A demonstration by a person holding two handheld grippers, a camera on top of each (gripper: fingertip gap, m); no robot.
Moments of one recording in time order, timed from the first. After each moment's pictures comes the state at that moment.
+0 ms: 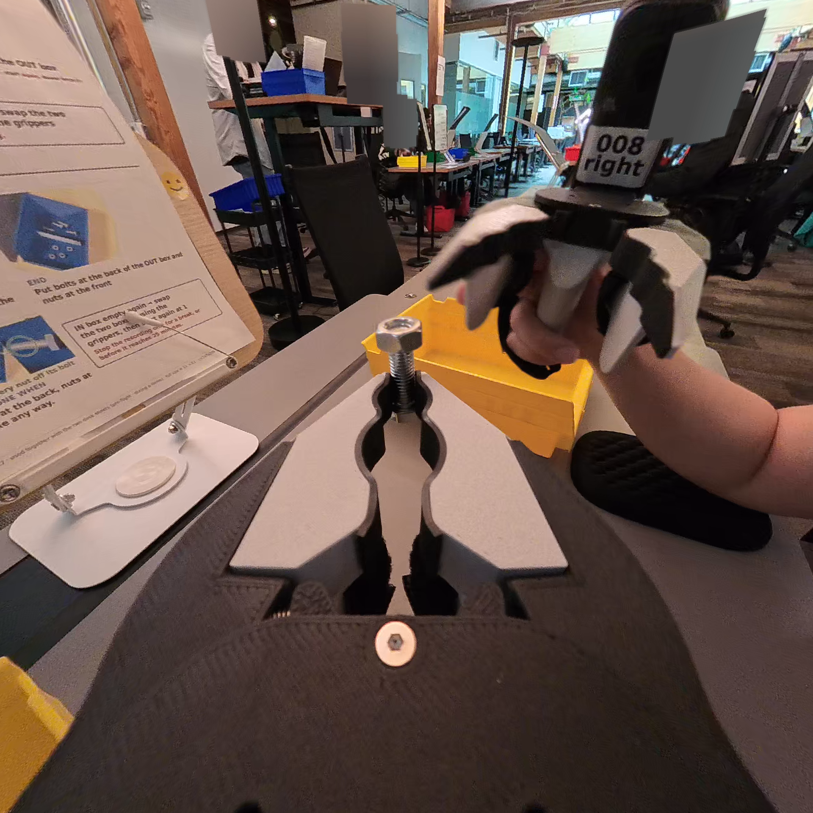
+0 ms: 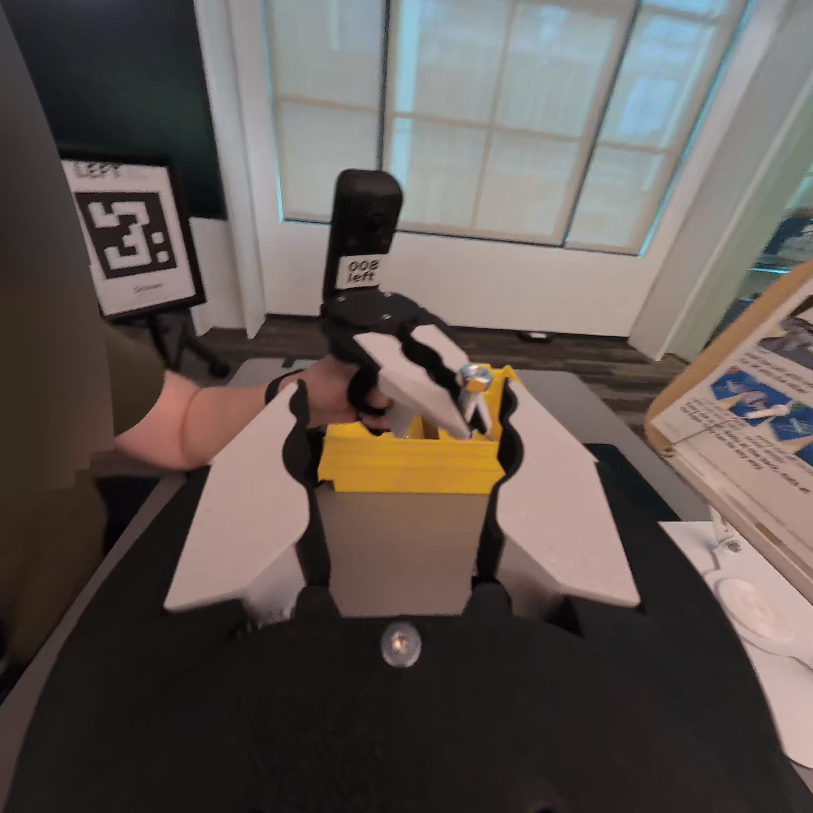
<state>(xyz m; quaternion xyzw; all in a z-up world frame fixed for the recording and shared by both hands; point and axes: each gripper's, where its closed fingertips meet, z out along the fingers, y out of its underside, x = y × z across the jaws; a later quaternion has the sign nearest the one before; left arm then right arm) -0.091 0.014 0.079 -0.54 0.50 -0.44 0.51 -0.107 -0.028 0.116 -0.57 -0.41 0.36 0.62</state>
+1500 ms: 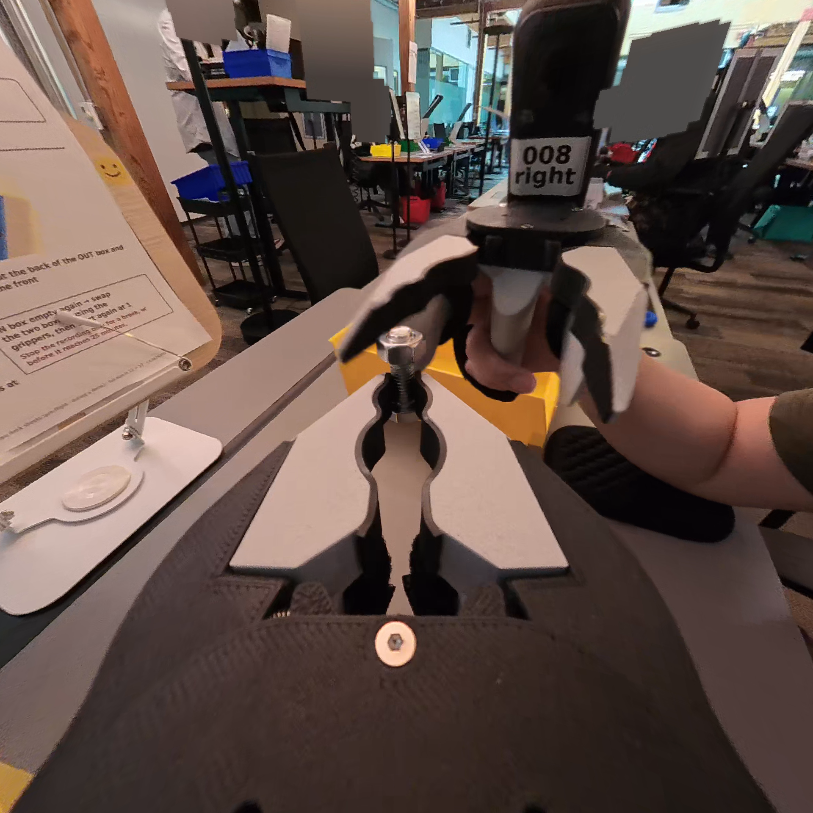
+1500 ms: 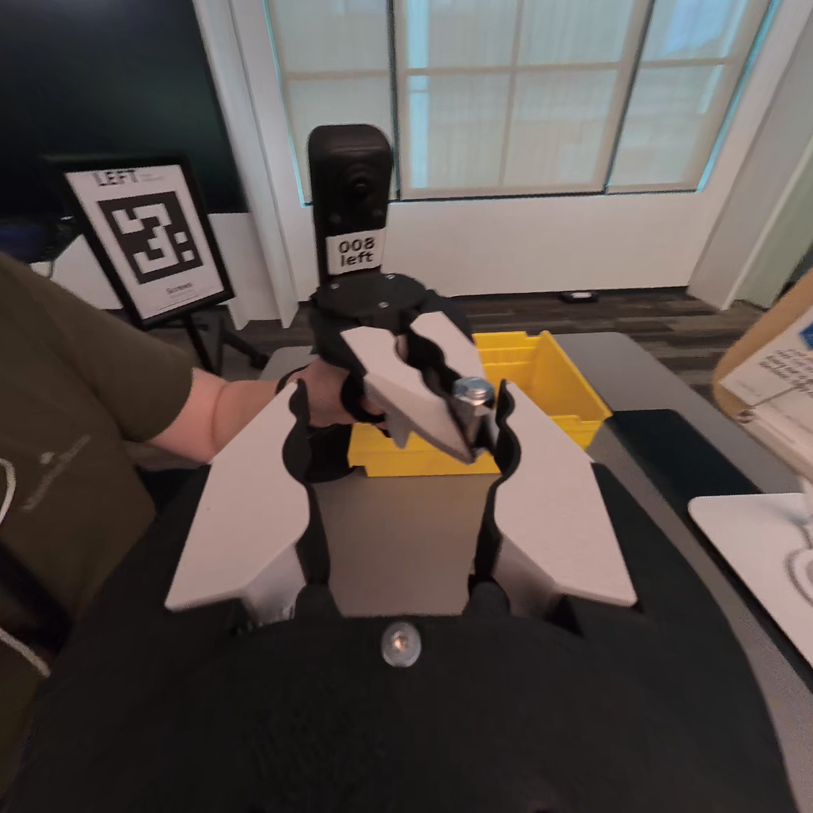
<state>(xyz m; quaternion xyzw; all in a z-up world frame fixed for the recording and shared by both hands) -0.076 -0.007 0.074 -0.54 0.52 -0.45 0.49 -0.123 -0.022 0.096 -0.60 -0.40 0.40 0.56</state>
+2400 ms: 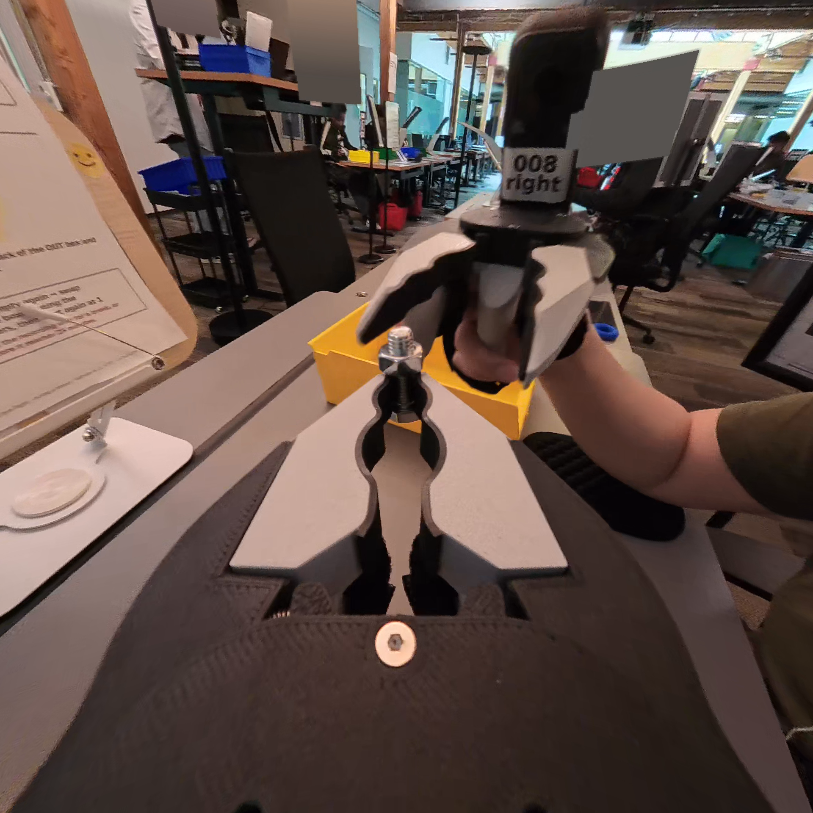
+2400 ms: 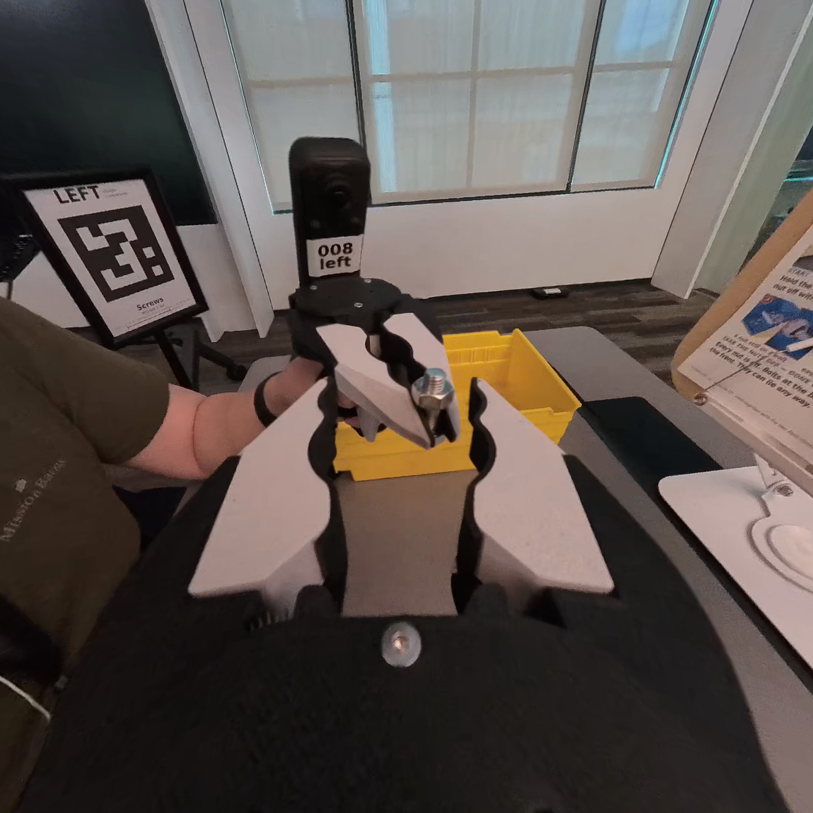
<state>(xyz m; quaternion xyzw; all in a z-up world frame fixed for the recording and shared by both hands) -0.080 -0.010 0.080 -0.54 0.51 -0.49 0.46 -0.111 -0.014 0.103 -0.62 -0.37 0.38 0.57</state>
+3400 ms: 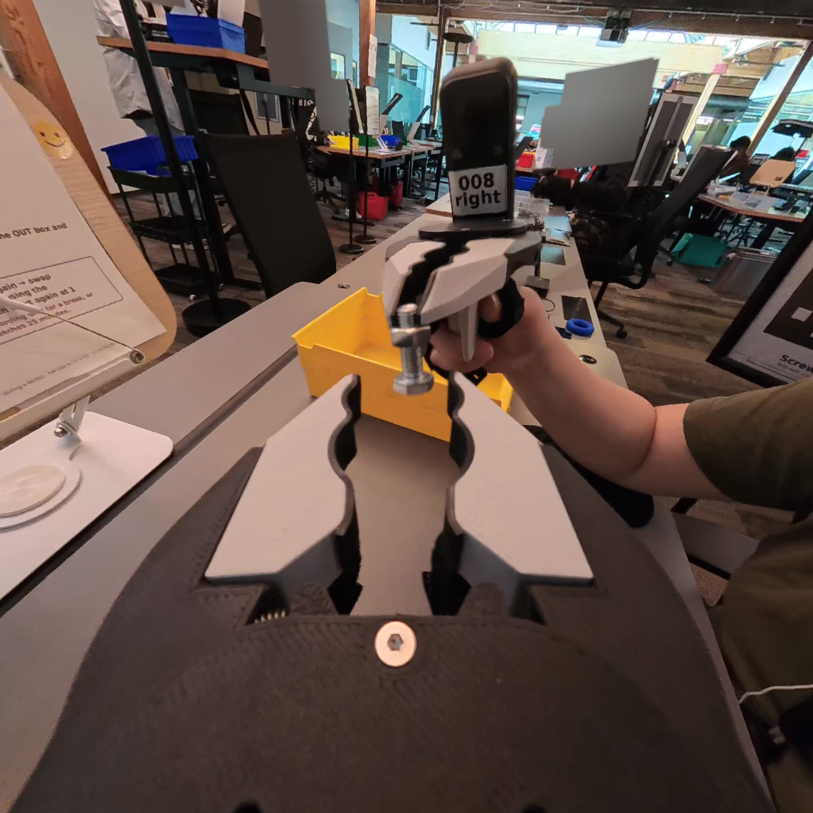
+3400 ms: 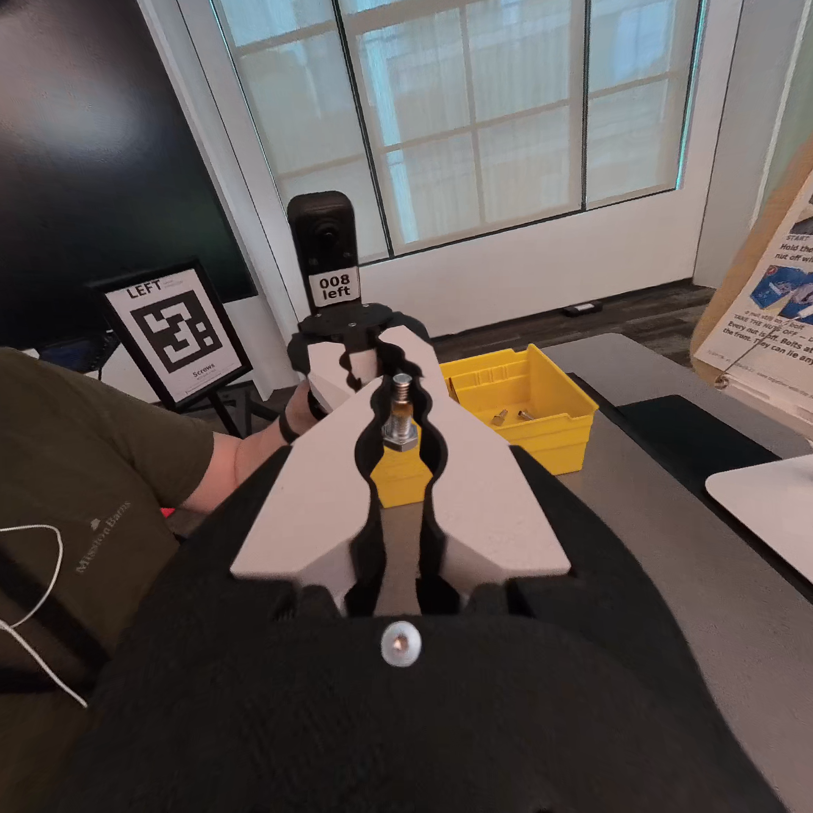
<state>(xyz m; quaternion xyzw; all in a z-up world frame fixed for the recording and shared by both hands) -0.084 -0.013 0.082 -0.54 0.52 -0.50 0.44 -0.087 -0.005 0.112 -0.61 -0.31 0.47 0.56</state>
